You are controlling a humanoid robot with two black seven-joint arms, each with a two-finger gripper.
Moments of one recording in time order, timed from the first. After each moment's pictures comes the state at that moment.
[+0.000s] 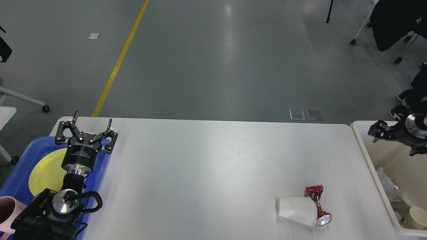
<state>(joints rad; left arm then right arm) -0.34 0.18 -1.27 -0.70 -0.08 -0.61 -0.24 1.79 -0.43 -1.46 1.01 0.08 0.55 -0.17</state>
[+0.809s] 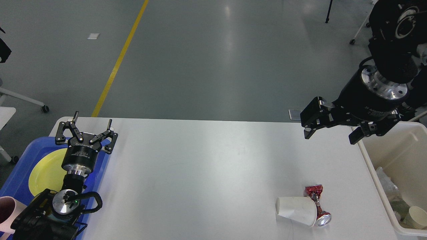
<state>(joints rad) -0.34 0.18 -1.27 -0.70 -0.08 -0.61 -0.24 2.50 -0.29 -1.36 1.62 0.13 0.79 -0.17</state>
